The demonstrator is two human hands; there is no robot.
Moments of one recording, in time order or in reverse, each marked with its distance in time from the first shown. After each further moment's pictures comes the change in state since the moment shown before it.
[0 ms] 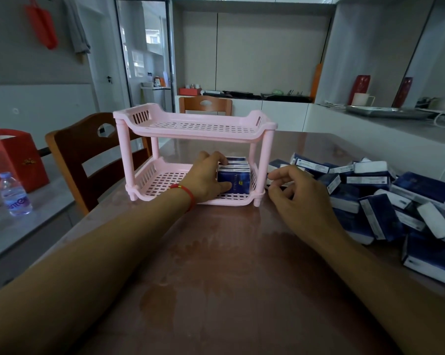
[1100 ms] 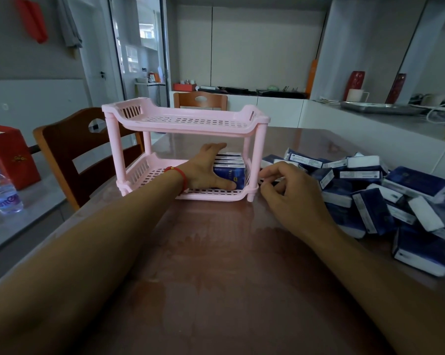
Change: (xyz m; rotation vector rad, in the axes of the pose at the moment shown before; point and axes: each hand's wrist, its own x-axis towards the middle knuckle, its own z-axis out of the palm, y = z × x) left_hand 0.024 -0.006 0.000 -0.002 -0.197 0.071; right_hand 0.001 0.005 0.001 -0.019 -0.026 -0.018
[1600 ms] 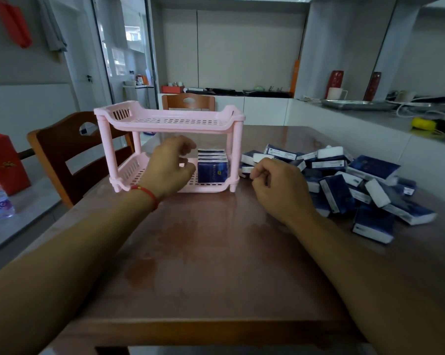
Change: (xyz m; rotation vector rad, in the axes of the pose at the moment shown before) left_hand -0.078 0.035 -0.018 -0.047 0.475 0.055; right_hand -0.013 0.002 -0.024 -0.189 0.042 -0.064
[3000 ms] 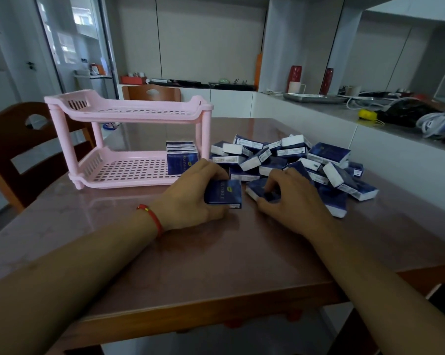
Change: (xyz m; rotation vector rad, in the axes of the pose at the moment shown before) left_hand -0.054 0.062 0.035 -0.130 -0.386 0.340; right_hand -0.053 0.023 -0.059 -0.291 -0.262 0.274
